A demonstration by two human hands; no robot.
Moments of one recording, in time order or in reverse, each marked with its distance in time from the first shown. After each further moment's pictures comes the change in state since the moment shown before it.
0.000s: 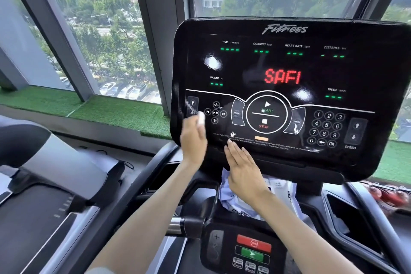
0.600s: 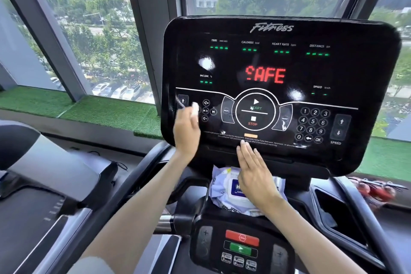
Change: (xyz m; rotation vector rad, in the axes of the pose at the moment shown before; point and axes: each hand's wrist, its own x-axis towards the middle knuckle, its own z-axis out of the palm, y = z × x) left_hand 0.012 0.013 0.008 0.063 0.040 0.030; right_hand -0.034 0.038 -0.001 -0.094 -0.019 0.074
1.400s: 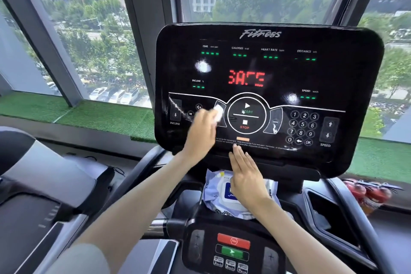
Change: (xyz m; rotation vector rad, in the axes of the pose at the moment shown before) left_hand -0.005 0.036 0.014 0.017 -0.284 0.364; right_hand 0.002 -0.003 -0.006 0.089 0.080 0.021
